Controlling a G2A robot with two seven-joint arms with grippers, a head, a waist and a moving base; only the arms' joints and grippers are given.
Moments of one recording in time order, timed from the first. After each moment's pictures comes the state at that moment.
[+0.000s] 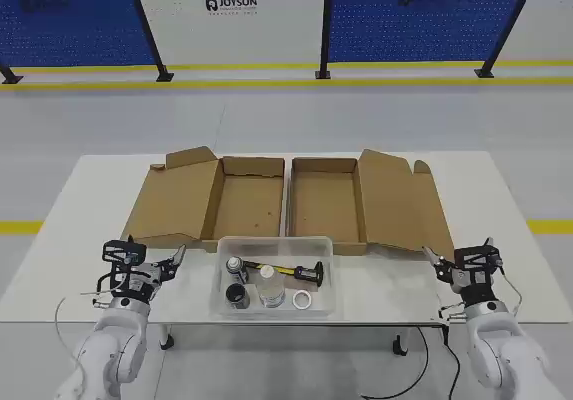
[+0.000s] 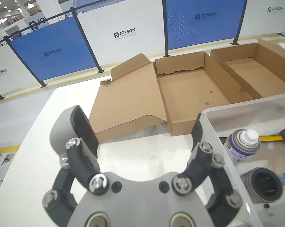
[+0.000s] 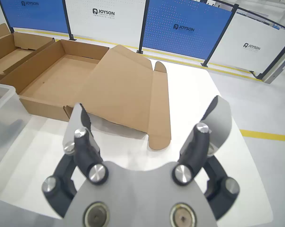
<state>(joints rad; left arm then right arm) 1.73 -1.15 -1.60 -1.80 1.33 0.00 0.00 -1.73 -1.15 1.60 -1.80 -1.33 0.00 0.00</state>
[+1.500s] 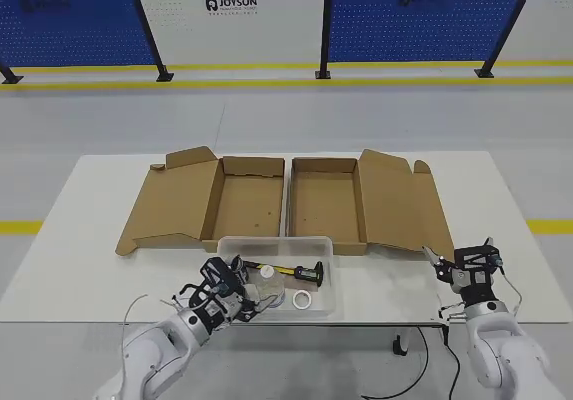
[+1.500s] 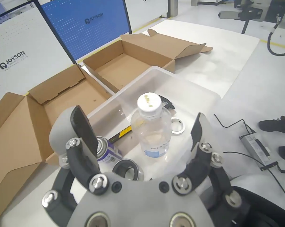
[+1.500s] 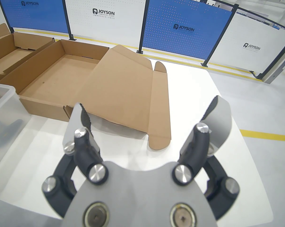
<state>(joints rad) 1.70 -1.15 -1.35 -1.93 1.37 -0.44 -0.11 -1.73 -1.15 1.60 -1.80 -1.33 0.00 0.00</state>
